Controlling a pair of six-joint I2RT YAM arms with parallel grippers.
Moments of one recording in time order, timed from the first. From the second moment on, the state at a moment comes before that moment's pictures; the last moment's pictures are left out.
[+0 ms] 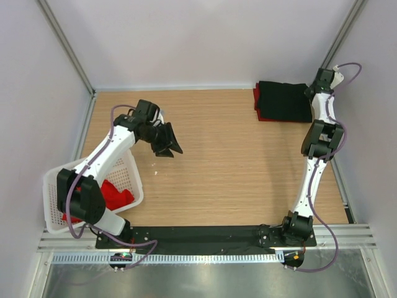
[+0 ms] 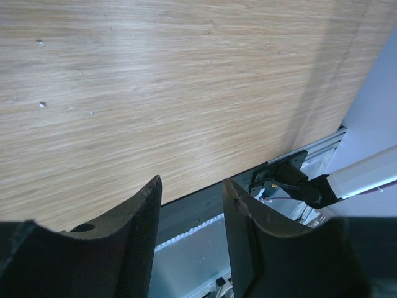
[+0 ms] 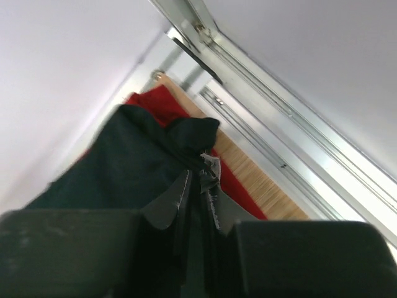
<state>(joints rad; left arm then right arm) -0.35 1.52 1.30 -0.86 0.44 -0.66 -0.30 2.62 2.38 -0.36 0.19 0.54</state>
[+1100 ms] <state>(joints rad) -0.36 0.73 0.65 -0.57 0.48 -0.89 0.07 0.68 0.35 -0.28 -0.51 1.03</state>
